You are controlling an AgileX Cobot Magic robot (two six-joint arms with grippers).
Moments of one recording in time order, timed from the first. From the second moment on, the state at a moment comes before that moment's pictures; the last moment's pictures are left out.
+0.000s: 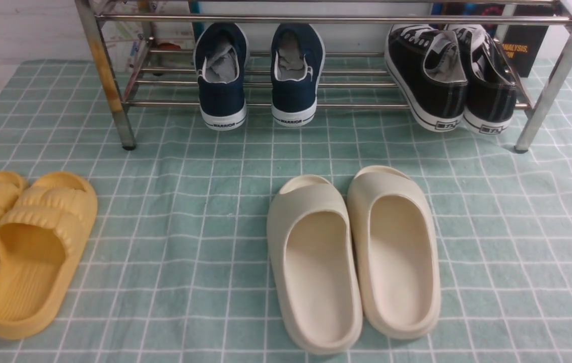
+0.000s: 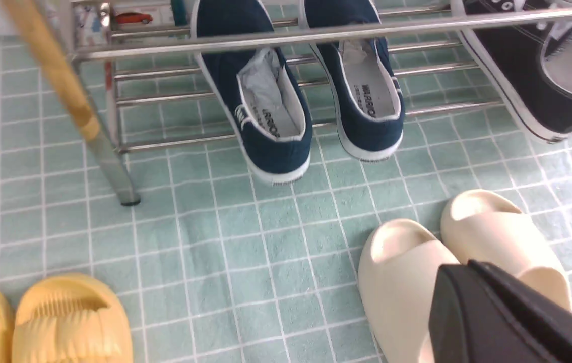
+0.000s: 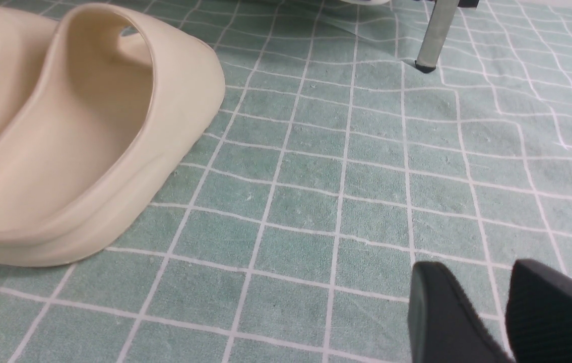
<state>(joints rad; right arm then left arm) 0.10 -0.01 0.02 0.00 0.34 -0.06 -0.41 1.29 -1.75 0.07 1.14 -0.23</state>
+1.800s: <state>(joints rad) 0.10 -0.01 0.02 0.00 0.36 -0.06 -0.16 -0.01 0.03 -0.05 0.38 -0.11</state>
